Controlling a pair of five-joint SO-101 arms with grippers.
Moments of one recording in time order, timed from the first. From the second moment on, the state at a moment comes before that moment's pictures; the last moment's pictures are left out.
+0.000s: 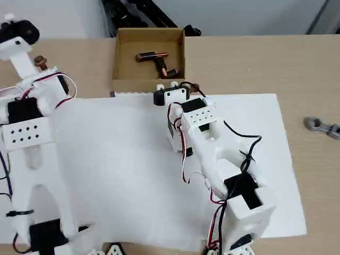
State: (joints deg) left arm -17.7 -13.8 7.5 60.6 14.9; right arm -25.1 13.6 10.0 72.0 -0.3
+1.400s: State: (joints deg) left arm -0.4 -13.8 -1.0 60.6 15.2; right arm -27.1 -46.7 64.7 17.2 2.1
